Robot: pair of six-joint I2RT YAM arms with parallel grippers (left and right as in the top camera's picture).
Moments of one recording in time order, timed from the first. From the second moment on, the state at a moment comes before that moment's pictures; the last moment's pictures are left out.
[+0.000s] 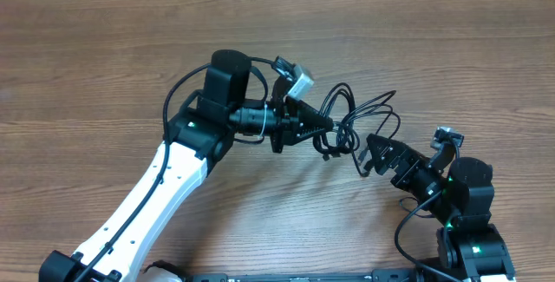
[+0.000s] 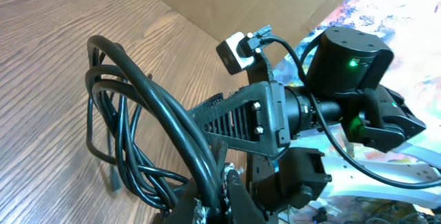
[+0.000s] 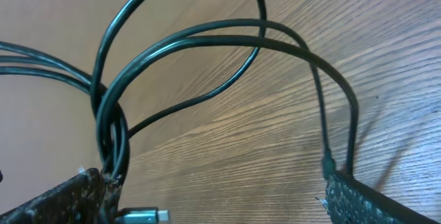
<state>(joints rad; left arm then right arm) -0.44 1.42 1.08 -0.21 1.09 -0.13 0.07 0.58 0.41 -0.32 -0.39 0.75</state>
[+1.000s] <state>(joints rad) -0.46 1.42 1.08 0.01 1.38 -0.21 0.07 0.58 0.41 -0.21 -0.51 1.38</state>
